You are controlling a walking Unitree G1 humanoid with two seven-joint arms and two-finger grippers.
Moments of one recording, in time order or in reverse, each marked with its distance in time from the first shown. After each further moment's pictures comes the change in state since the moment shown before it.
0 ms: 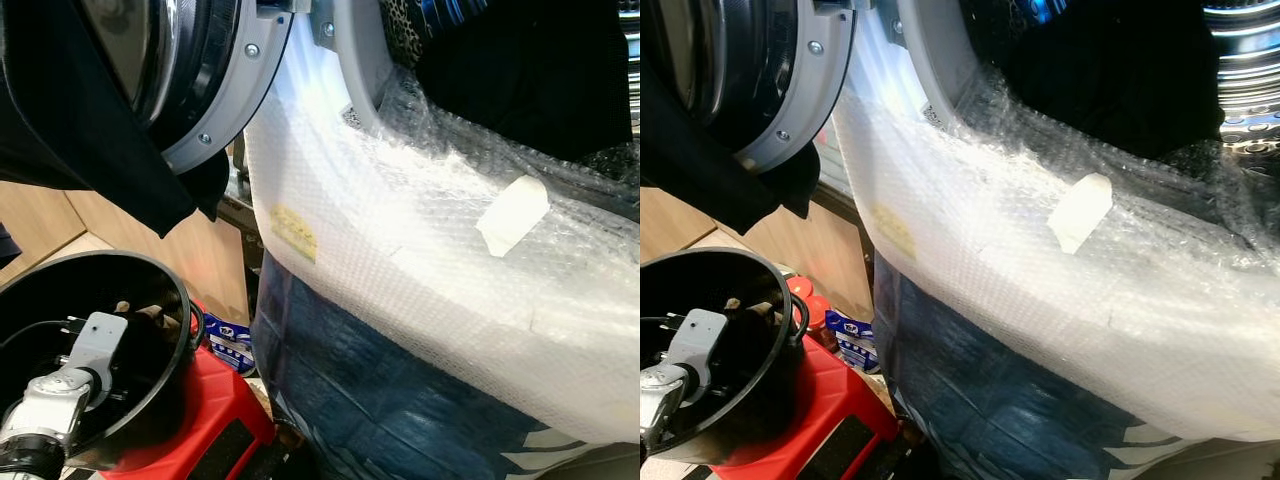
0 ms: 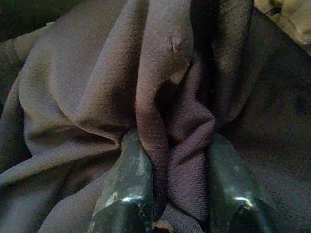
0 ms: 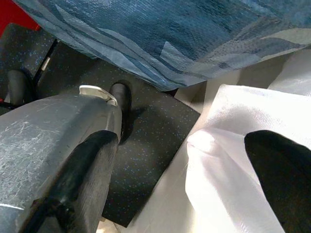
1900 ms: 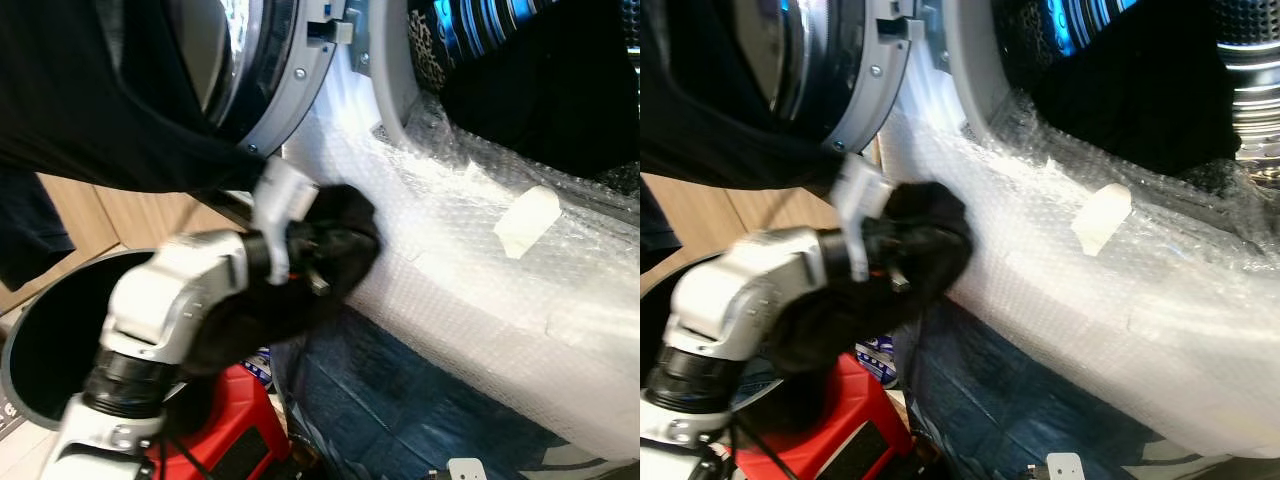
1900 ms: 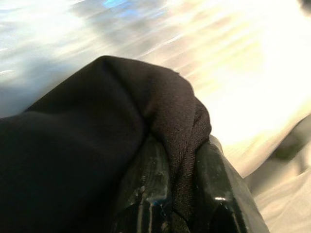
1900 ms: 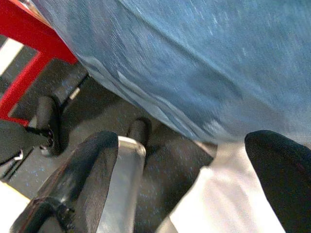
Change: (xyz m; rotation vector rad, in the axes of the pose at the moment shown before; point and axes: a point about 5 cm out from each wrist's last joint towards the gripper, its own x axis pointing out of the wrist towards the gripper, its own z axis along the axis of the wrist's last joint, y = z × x) left arm -0.141 -0.182 0.221 0.094 -0.798 -1.214; right arm 0.005 0.016 0.036 -0.020 -0.061 0.026
